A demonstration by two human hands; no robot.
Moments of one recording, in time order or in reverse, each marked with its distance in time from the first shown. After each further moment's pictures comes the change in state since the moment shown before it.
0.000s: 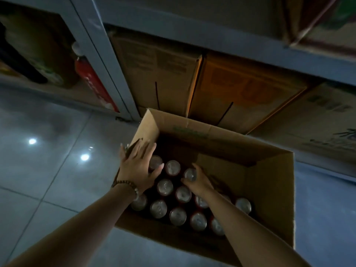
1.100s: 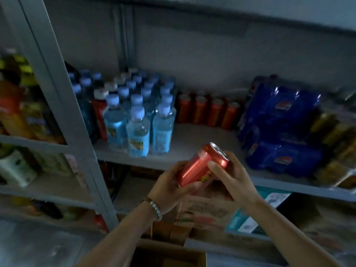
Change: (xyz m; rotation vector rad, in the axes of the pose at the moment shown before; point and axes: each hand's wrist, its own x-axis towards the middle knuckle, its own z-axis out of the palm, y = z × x) left_hand -0.083 0.206 -0.654 -1.284 0.085 0.500; right_hand -0.556 -0.429 -0.399 0.274 0.361 -0.780
